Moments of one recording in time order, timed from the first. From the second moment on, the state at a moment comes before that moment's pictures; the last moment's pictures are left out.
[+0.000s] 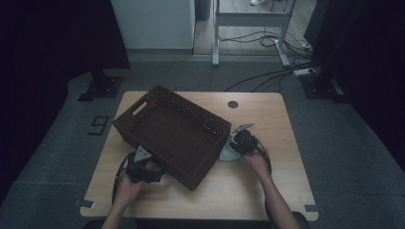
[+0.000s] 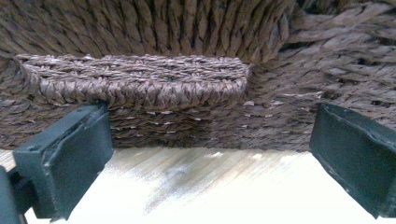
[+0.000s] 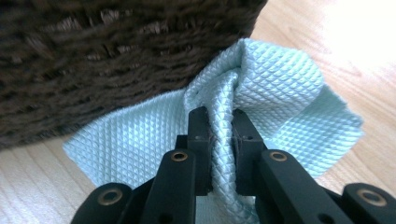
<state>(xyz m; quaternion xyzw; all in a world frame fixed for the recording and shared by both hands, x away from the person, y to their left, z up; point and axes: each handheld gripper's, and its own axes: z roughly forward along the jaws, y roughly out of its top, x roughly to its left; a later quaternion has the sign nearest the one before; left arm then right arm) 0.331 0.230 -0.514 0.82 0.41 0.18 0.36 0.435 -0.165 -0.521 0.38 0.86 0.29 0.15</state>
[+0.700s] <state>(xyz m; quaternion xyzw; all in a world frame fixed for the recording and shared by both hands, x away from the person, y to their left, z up) 0.330 0.230 -0.513 0.82 0.41 0.18 0.36 0.416 -0.151 -0.518 0.34 0.88 0.30 0.13</state>
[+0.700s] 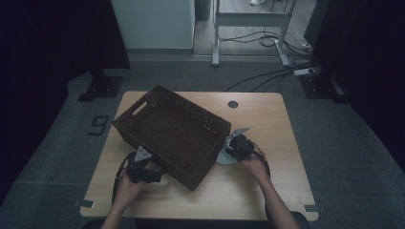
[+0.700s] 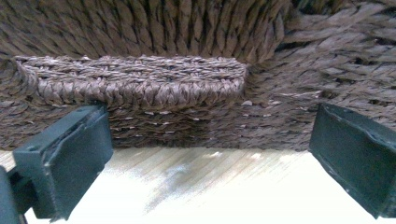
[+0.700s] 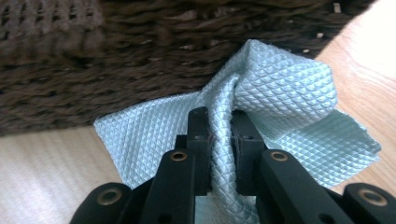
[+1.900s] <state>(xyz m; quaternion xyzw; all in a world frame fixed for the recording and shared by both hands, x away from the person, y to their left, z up) 0.331 0.230 -0.514 0.82 0.41 0.18 0.36 0.371 -0.128 -0.515 0.28 0.90 0.33 0.07</state>
